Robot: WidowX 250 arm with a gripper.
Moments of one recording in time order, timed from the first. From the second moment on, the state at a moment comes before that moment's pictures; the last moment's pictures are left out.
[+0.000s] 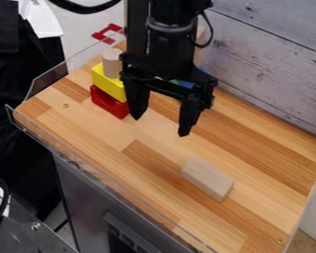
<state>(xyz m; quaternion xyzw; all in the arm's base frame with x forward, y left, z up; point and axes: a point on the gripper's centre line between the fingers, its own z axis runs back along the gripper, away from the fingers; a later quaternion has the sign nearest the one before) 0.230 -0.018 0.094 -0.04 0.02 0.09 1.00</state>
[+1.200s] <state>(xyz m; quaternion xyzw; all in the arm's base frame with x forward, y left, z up) 0.252 0.054 0.123 -0.01 -0.03 0.09 1.00</state>
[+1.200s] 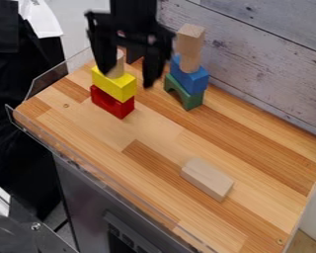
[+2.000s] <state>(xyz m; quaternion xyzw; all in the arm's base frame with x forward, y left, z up) 0.281 0.111 0.116 -0.02 -0.01 0.10 0.99</state>
